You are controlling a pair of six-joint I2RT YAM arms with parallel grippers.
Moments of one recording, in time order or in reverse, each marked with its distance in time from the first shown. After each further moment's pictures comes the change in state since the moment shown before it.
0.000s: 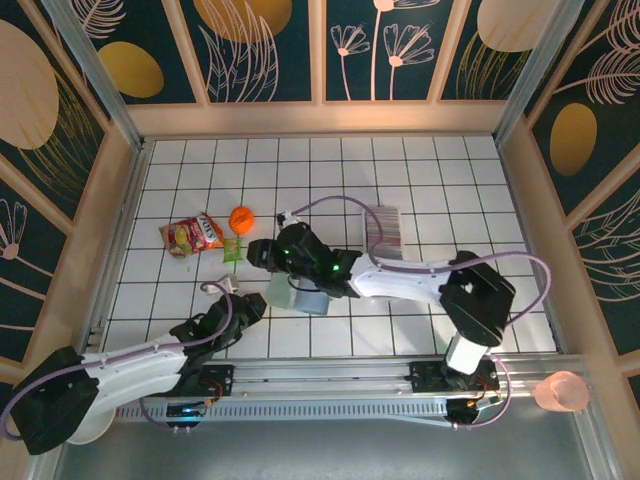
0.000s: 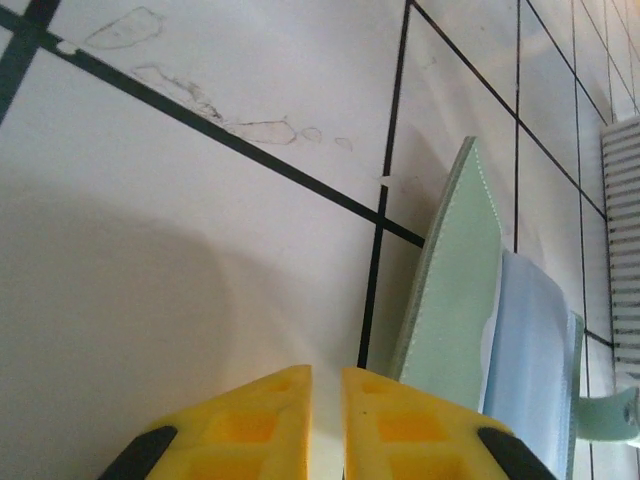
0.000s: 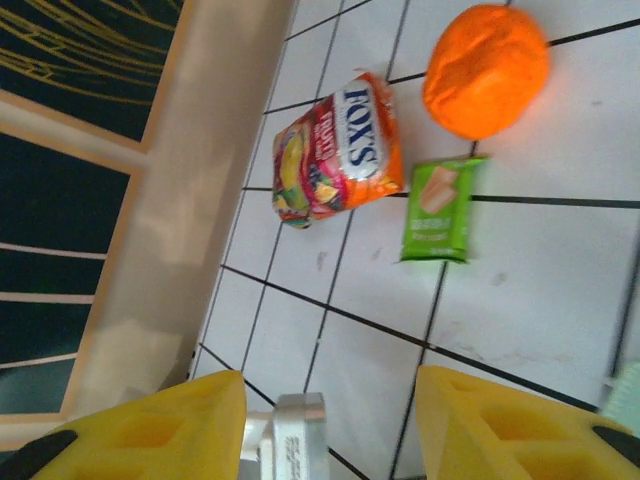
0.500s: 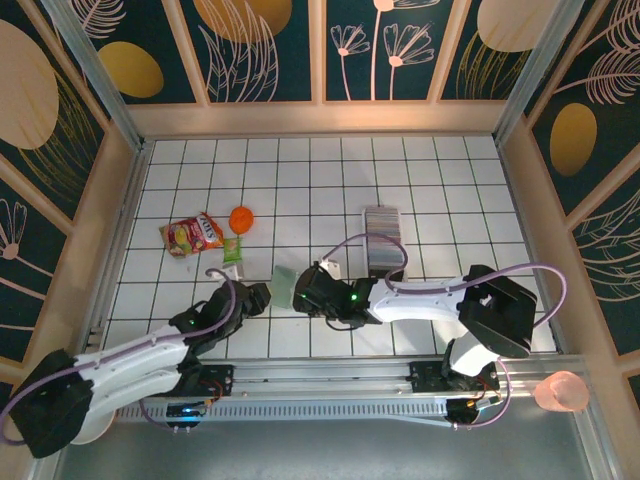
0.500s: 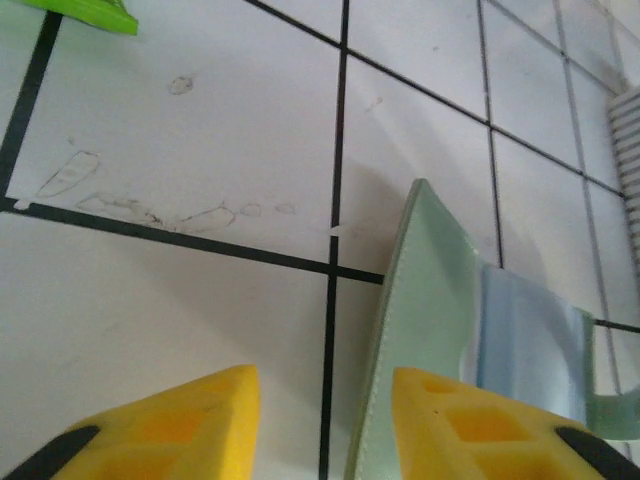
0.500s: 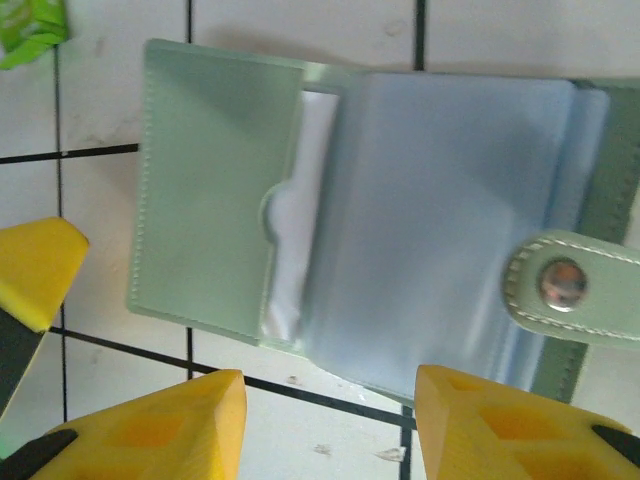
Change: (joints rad) left arm 0.061 0.056 0.150 -0.152 0.021 0.216; right arm 0.097 -0.113 -0.260 -0.331 0.102 0.189
